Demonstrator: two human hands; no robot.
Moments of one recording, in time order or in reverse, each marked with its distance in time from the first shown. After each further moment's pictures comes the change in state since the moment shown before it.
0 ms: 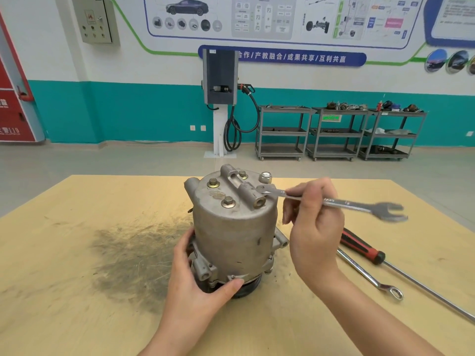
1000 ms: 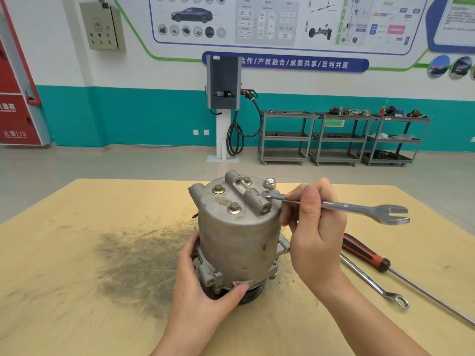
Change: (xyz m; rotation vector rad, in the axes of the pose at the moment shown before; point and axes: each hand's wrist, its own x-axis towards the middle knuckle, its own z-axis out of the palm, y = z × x) left_hand 0.001 -0.007 0.003 0.048 0.025 0.034; right_hand 0.004 -0.008 0.005 0.025 -0.047 -0.050
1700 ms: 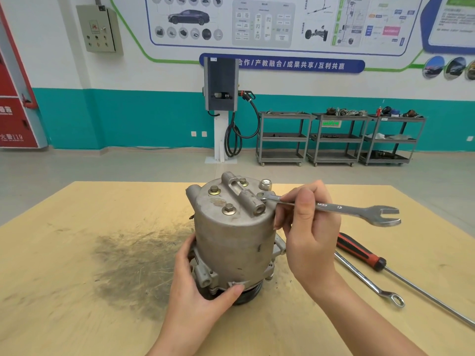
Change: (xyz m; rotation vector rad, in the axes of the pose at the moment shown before) left_hand 0.001 -0.001 -0.003 0.012 -0.007 -0.015; right_hand -0.001 0.001 -0.001 0.030 -0.019 0.004
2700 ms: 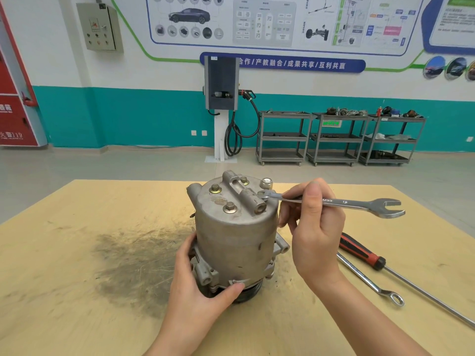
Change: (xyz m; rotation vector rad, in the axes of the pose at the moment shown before) left_hand 0.000 -0.002 0.000 -0.040 -0.014 -0.022; right_hand 0.003 0.001 -0.003 0.010 0.056 0.042
